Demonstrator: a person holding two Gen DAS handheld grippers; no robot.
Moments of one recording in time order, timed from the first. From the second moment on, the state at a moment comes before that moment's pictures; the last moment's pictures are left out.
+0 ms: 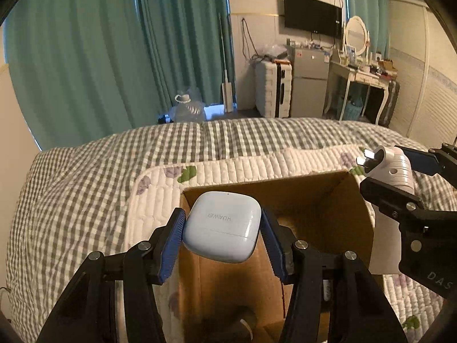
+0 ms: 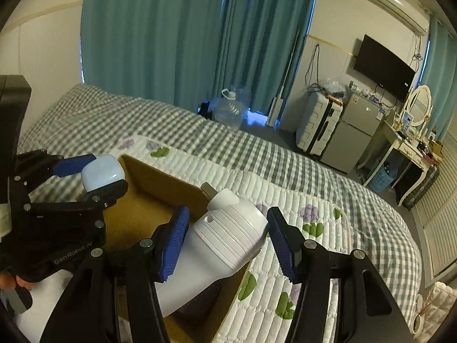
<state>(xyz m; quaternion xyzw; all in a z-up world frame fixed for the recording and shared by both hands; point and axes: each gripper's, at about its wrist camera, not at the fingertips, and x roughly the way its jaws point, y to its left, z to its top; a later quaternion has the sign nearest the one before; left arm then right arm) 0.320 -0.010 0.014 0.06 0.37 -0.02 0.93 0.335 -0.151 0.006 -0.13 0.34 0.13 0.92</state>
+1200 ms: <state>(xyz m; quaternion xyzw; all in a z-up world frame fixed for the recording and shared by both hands) 0.217 0.007 0.083 0.05 0.31 -0.01 0.95 0.265 -0.170 0.041 -0.13 0.33 0.09 0.93</state>
